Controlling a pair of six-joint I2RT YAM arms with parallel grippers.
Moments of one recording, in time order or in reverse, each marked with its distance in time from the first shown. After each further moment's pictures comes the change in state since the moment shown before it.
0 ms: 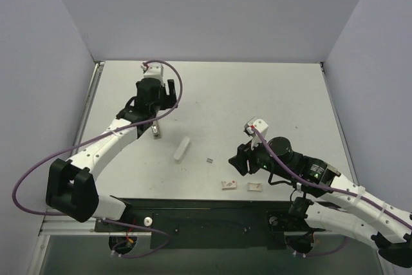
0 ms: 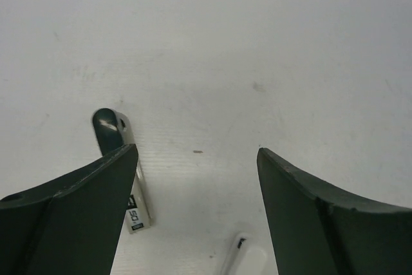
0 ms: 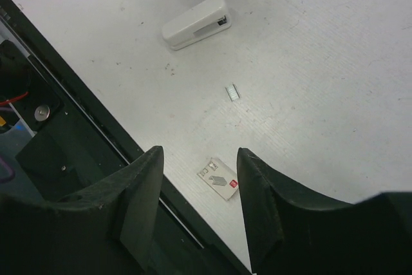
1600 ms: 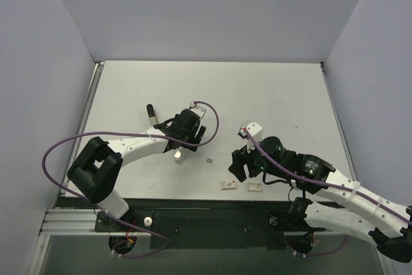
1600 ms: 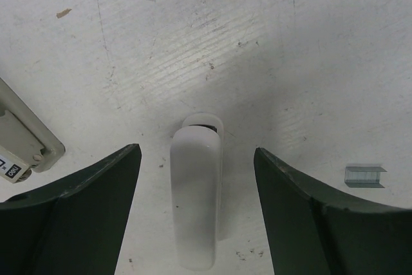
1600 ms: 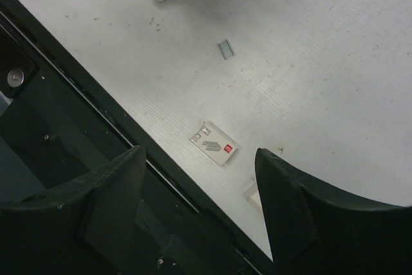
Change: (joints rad) left arm -0.344 0.204 -0.116 -0.151 0.037 0.146; right arm 0.020 0.060 0.050 -0.163 0.008 0.015
